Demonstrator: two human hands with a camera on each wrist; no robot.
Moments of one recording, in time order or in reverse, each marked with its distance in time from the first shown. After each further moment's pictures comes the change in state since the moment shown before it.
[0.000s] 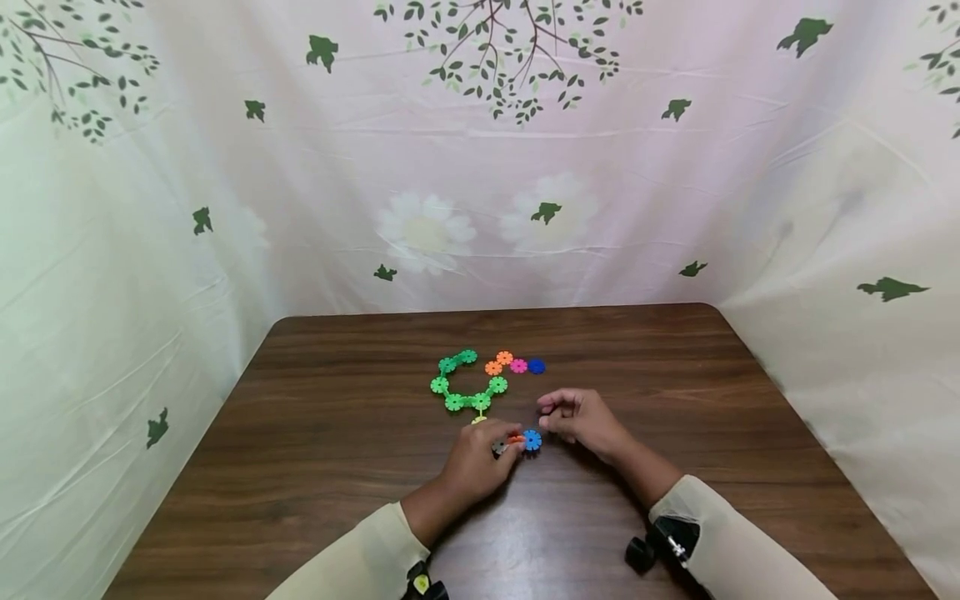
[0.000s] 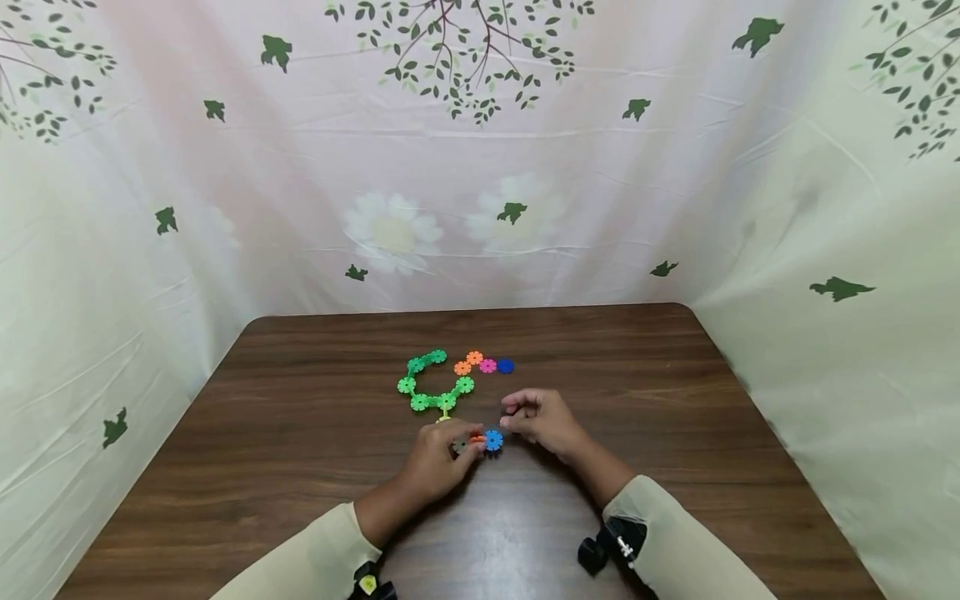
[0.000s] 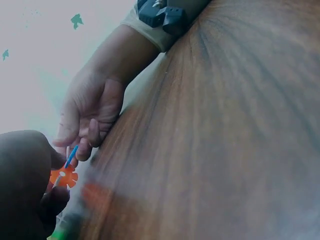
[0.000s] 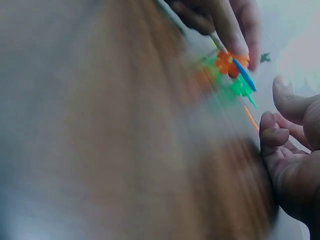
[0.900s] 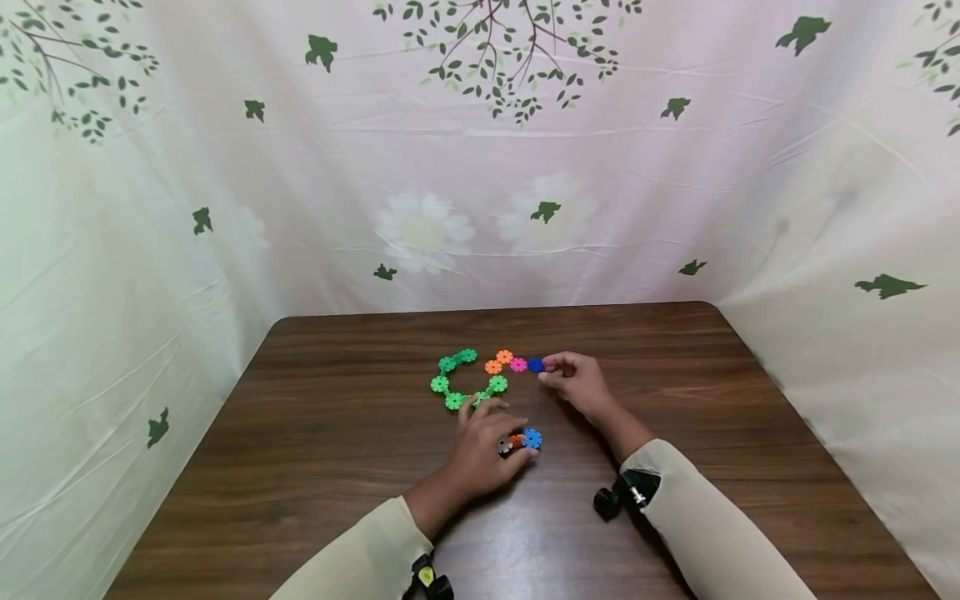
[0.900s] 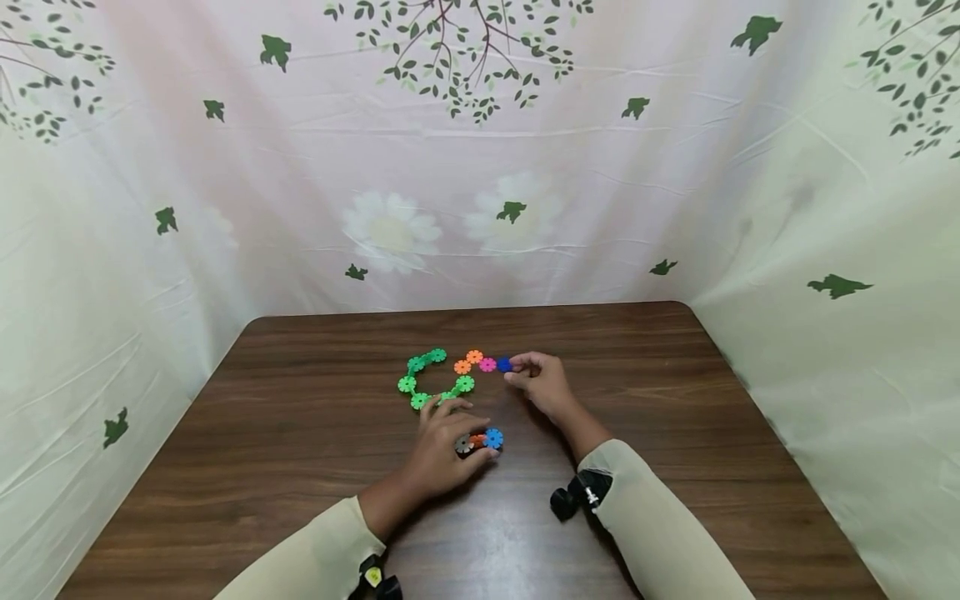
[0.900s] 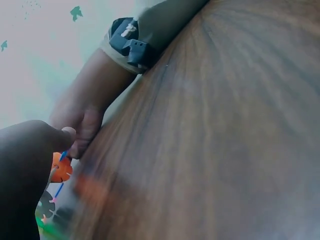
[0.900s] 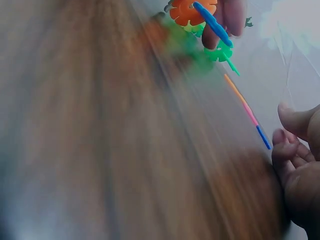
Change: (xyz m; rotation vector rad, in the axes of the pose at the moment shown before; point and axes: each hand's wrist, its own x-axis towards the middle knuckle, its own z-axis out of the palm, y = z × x) left_hand 0.006 -0.009 0.003 0.129 -0.070 0.081; right_hand 0.054 0.003 -0.013 -0.146 0.280 -0.020
